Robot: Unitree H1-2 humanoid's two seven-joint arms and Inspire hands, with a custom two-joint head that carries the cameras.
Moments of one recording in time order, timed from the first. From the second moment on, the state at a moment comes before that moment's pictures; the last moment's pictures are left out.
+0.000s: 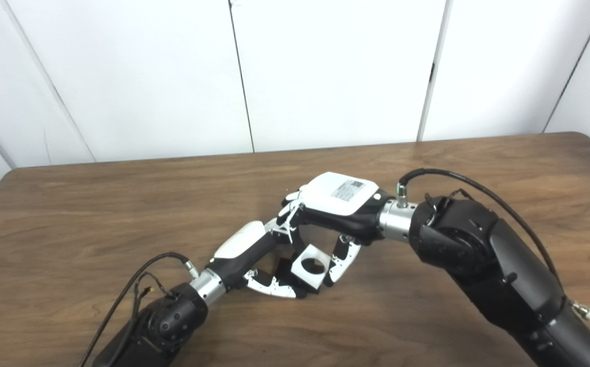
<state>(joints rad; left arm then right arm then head) -0.42 0.21 -0.51 0.31 0.48 -0.22 -0.11 -0.56 -0.53 0.42 -0.29 -0.60 -0.12 0.72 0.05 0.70</state>
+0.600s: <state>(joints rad) -0.42 0.21 -0.52 0.31 0.48 -0.22 -0.11 -0.57 -0.51 0.41 -0.23 -0.62 -0.14 0.71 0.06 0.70</state>
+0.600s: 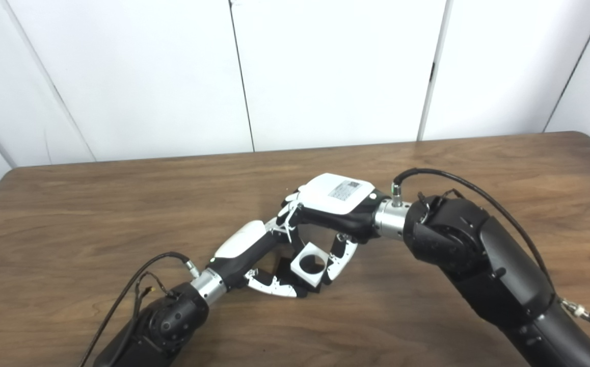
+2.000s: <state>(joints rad) -0.42 0.21 -0.53 0.29 0.48 -0.18 -0.11 -0.58 -0.44 0.39 -0.17 -0.65 -0.13 0.71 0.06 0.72</state>
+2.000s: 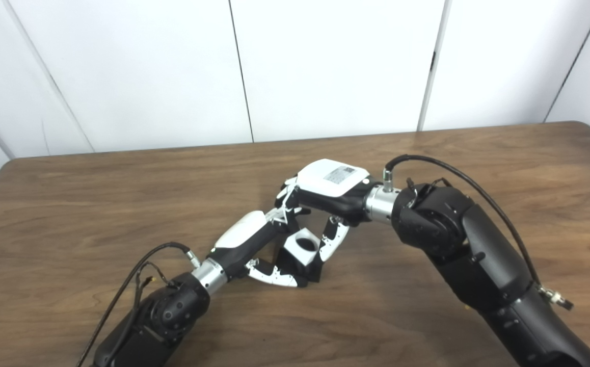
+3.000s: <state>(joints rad) -0.42 0.21 -0.53 0.29 0.48 -0.18 -0.11 -0.59 -0.45 0.40 -0.28 -0.60 -0.11 0.80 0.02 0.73</state>
